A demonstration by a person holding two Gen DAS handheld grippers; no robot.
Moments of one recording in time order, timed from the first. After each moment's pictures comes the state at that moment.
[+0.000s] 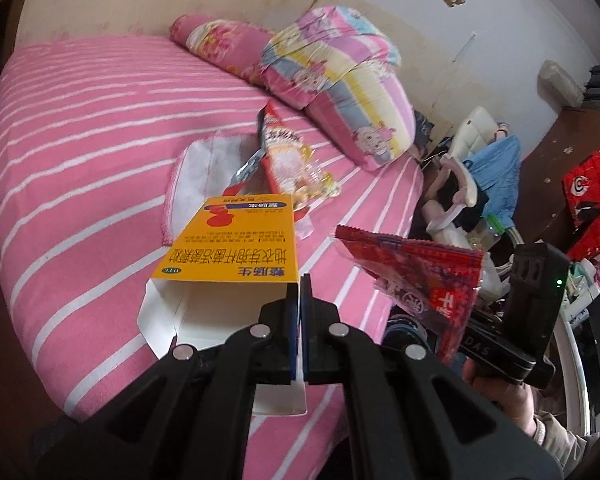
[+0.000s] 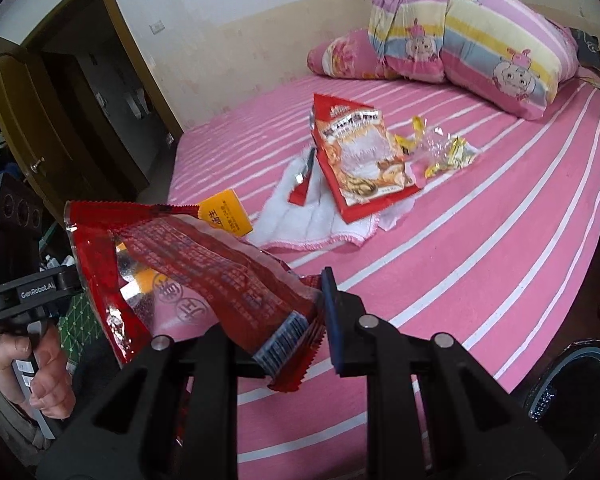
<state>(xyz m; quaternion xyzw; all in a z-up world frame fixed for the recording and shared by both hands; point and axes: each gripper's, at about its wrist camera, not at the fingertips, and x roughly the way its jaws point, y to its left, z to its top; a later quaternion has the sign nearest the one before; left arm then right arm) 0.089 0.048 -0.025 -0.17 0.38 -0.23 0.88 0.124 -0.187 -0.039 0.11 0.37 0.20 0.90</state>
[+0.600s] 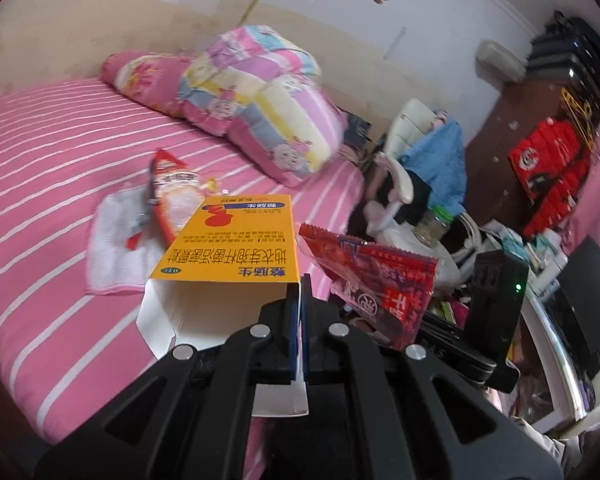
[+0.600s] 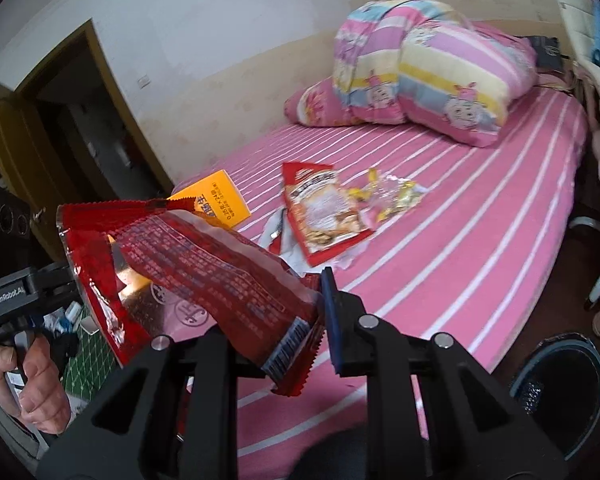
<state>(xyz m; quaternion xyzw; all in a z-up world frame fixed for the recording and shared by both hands) 0.060 -0.034 0.044 -0.13 0.33 -0.32 0.88 0.078 -0.262 0.013 0.16 0.31 0.15 0.92</state>
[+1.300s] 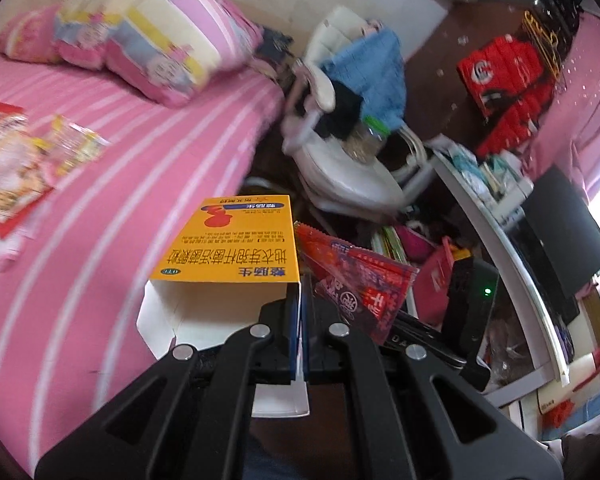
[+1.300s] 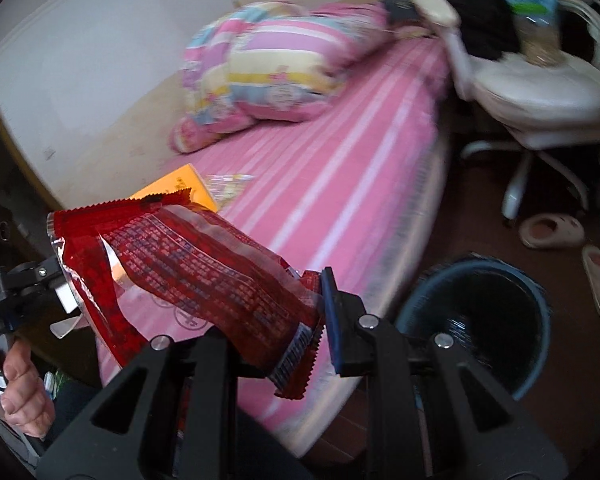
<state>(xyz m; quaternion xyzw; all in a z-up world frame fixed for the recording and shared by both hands) 0.062 -0.236 -0.013 -0.07 0.42 -0.46 0.78 -0.010 -0.459 -0.072 0.27 0.33 -0.03 0.90</state>
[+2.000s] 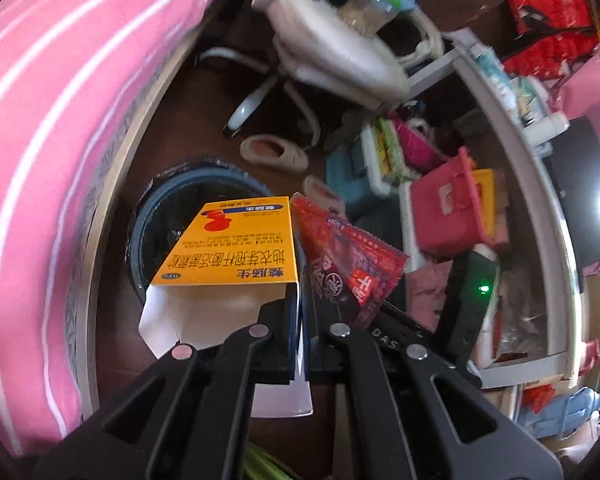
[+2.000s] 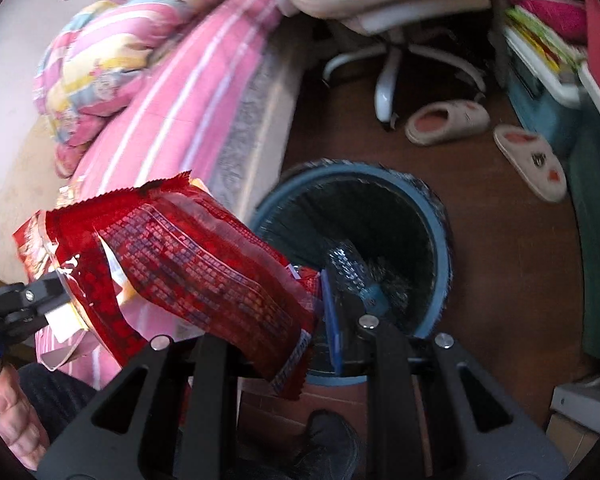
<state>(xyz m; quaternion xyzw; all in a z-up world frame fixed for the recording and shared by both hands) 0.070 -0.408 -0.168 -0.01 0.59 -0.48 0.65 -0.064 -0.572 -0.218 0.37 0.42 -0.18 0.81</state>
